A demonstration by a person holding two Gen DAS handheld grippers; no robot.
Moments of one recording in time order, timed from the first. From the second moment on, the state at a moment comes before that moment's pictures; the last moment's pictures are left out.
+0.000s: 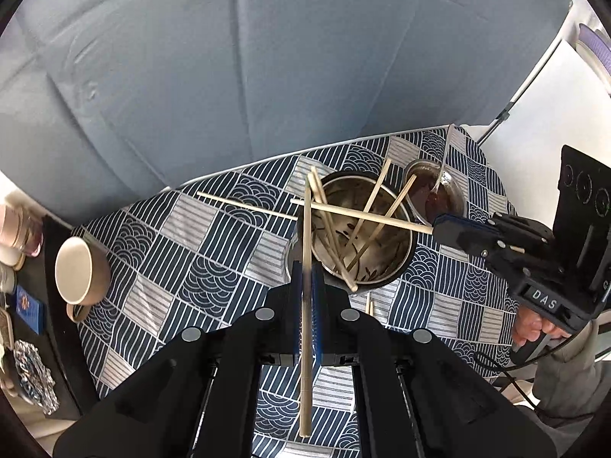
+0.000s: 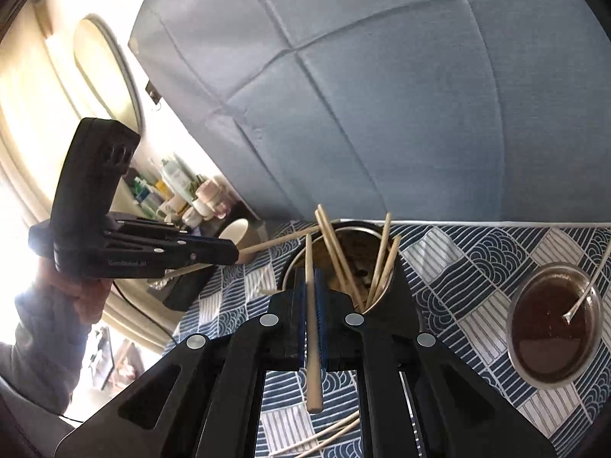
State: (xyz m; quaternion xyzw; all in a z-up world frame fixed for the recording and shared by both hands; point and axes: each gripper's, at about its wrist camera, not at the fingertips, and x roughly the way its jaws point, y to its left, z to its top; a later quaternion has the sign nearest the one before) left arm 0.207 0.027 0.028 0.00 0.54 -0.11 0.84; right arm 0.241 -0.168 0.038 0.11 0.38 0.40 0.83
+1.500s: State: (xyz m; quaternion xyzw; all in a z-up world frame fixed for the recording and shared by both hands) left arm 0.166 0.039 0.008 0.00 0.57 -0.08 0.82; right arm 0.257 -0.169 0.054 0.06 0.38 0.30 0.88
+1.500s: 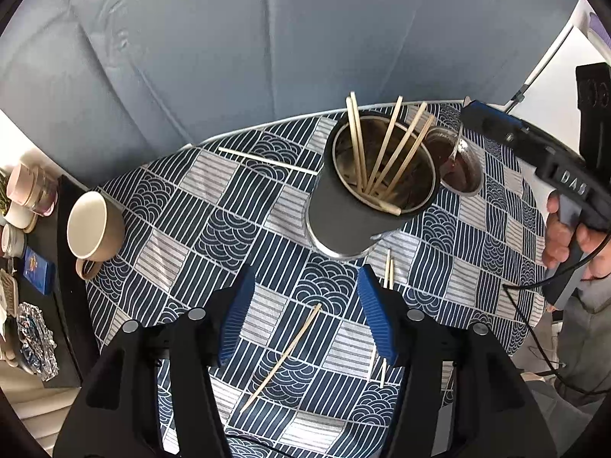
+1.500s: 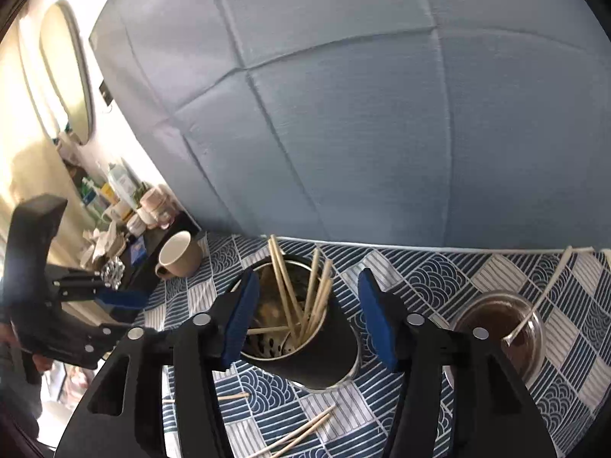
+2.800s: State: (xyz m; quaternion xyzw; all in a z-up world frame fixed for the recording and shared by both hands) left arm 0.117 0.059 -0.132 0.01 0.69 -0.05 0.72; right arm 0.191 -0.158 -0.080 0.02 0.56 0.25 0.79
